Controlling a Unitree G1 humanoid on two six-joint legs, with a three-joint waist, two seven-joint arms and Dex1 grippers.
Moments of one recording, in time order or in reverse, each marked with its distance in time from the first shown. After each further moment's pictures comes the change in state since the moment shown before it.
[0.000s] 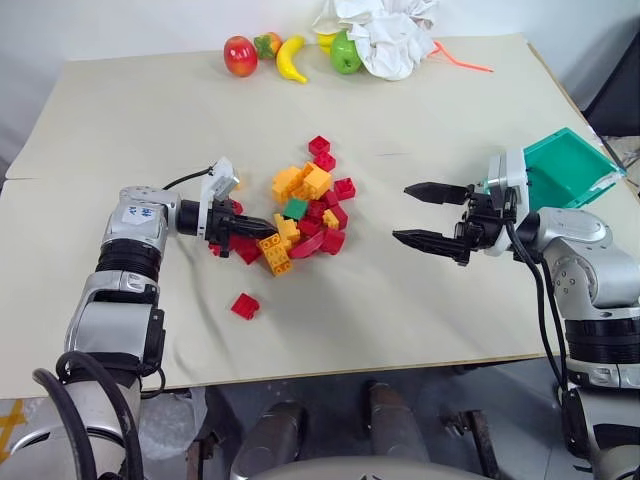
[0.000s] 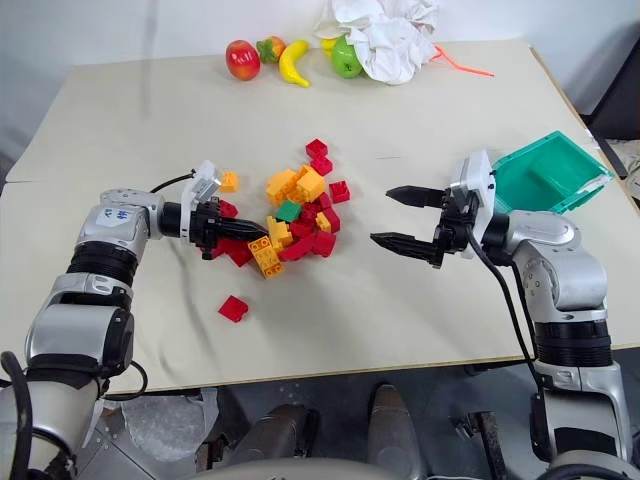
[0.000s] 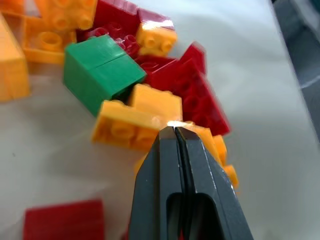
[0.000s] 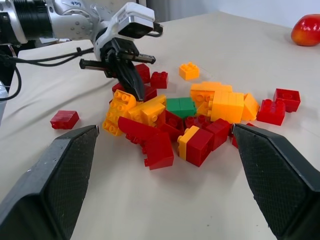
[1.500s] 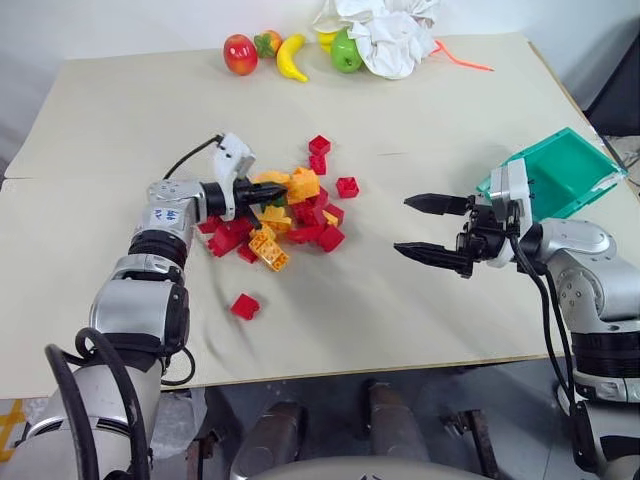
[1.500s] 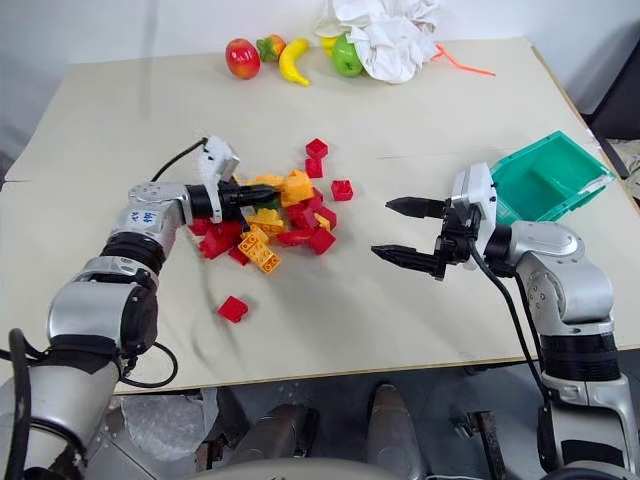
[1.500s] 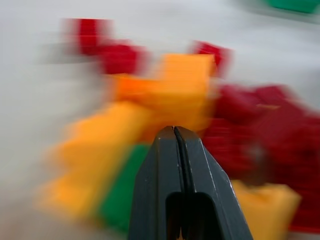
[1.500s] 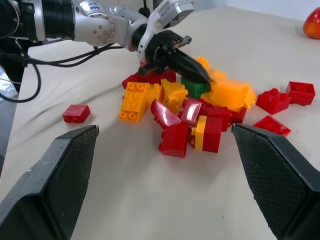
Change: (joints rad) left arm -0.150 -0.085 0.066 0.348 0.022 -0.370 0.445; right arm 0.066 -0.022 -0.004 -0.067 0.032 0.009 -0.006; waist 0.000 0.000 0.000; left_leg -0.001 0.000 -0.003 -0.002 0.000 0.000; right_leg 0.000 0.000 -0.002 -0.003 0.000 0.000
